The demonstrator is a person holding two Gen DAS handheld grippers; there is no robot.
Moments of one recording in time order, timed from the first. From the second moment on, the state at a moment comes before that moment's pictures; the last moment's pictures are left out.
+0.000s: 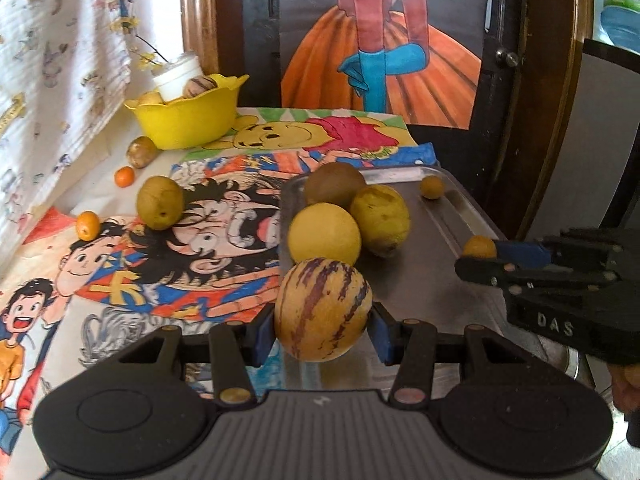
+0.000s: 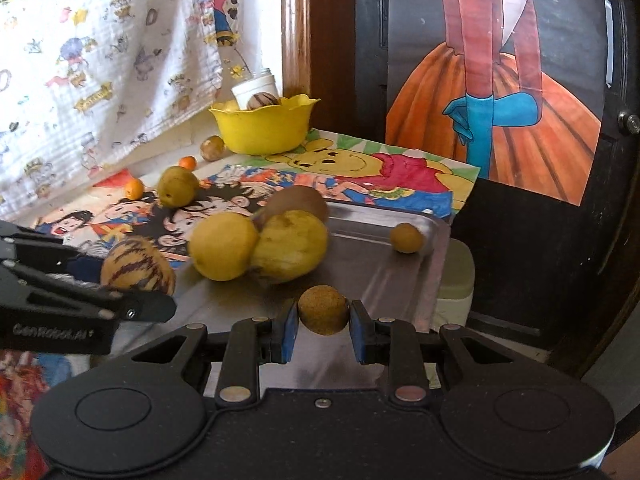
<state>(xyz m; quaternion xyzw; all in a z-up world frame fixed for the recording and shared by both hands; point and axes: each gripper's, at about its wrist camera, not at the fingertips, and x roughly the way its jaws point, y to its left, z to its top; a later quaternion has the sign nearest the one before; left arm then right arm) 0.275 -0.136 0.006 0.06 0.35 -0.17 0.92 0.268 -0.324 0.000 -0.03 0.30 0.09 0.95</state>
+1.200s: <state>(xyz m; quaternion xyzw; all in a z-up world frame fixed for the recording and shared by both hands) 0.288 -0.153 -0.005 0.07 0.35 -0.17 0.92 0.287 -0.340 -0.004 -0.02 0.29 0.07 0.95</state>
